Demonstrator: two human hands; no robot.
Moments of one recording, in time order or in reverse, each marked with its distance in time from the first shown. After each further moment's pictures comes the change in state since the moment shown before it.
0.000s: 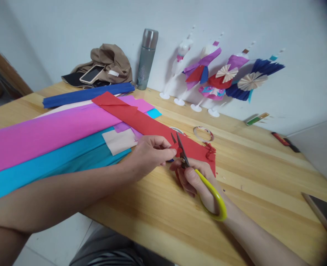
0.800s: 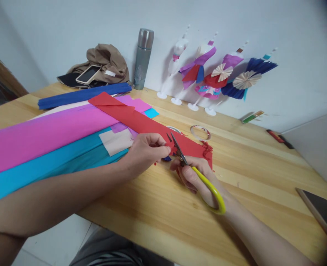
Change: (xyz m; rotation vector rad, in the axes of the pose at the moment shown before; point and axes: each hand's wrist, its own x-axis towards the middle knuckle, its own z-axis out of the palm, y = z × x) left_hand 0.007 -0.009 -0.001 -0.036 0.039 0.044; right_hand 0.007 -0.002 -0.010 -0.102 -0.050 -0.061
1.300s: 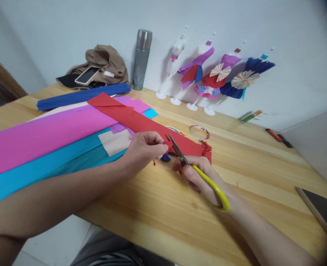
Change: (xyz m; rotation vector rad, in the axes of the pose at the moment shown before) left_hand 0.000 0.004 -0.002 -0.047 0.030 0.003; right_hand -0.003 -0.022 -0.001 0.020 0.039 0.084
